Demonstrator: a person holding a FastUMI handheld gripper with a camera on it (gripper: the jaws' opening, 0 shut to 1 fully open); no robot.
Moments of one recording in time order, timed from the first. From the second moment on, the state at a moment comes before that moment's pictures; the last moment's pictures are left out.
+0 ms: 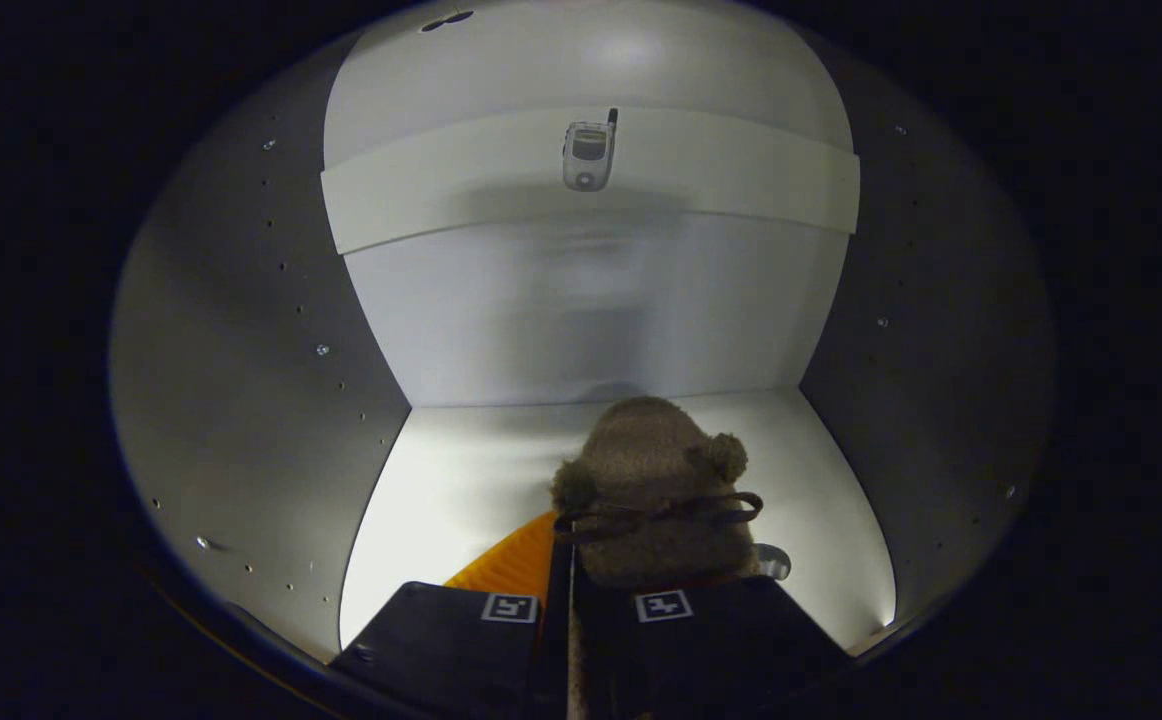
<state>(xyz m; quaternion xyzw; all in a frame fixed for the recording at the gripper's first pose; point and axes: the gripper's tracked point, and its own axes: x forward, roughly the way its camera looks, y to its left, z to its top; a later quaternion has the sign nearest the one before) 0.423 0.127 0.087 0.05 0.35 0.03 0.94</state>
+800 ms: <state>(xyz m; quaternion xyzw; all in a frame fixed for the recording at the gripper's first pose) 0.348 0.119 0.181 0.10 0.28 0.07 0.95</state>
